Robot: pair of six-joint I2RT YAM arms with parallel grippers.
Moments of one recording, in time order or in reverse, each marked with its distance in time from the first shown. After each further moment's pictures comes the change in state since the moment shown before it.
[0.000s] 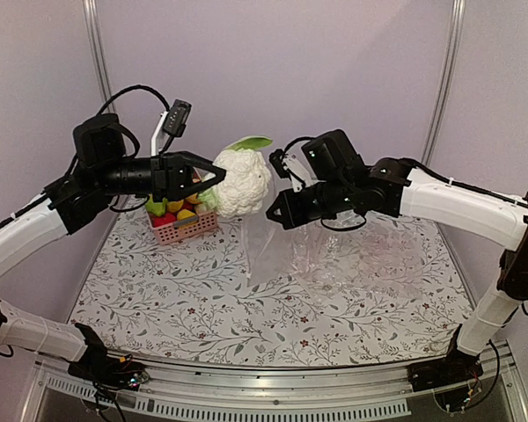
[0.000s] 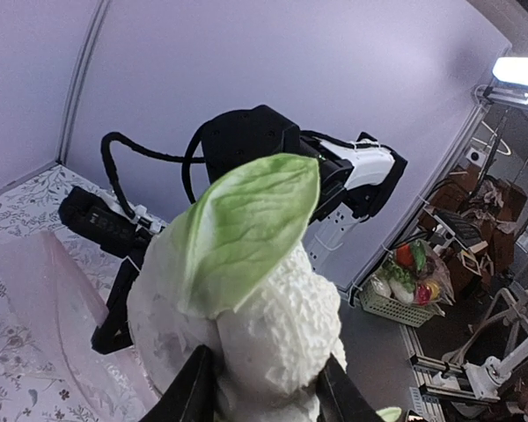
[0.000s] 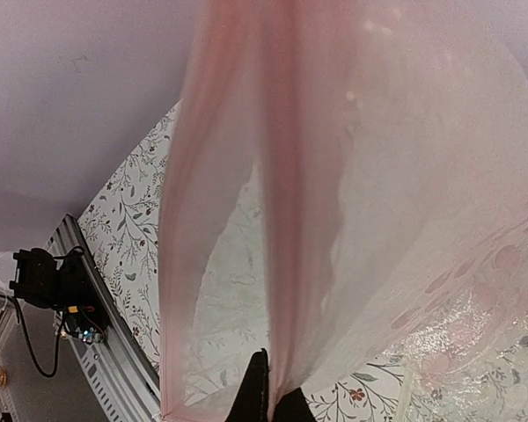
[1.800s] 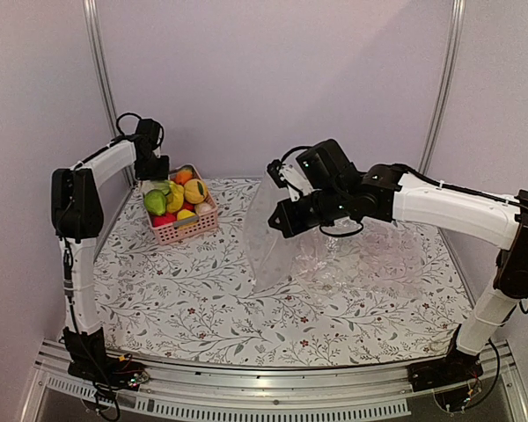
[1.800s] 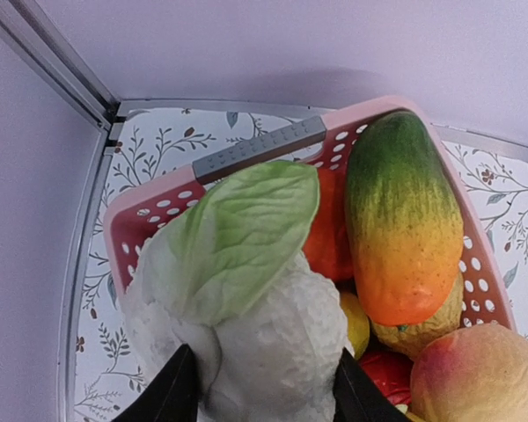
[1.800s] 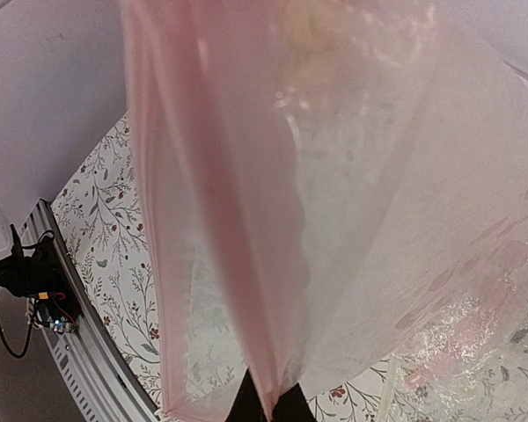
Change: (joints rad) left arm 0.554 1.123 0.932 -0.680 -1.034 0.299; right arm 0.000 0.022 -0.031 0.000 0.029 -0.040
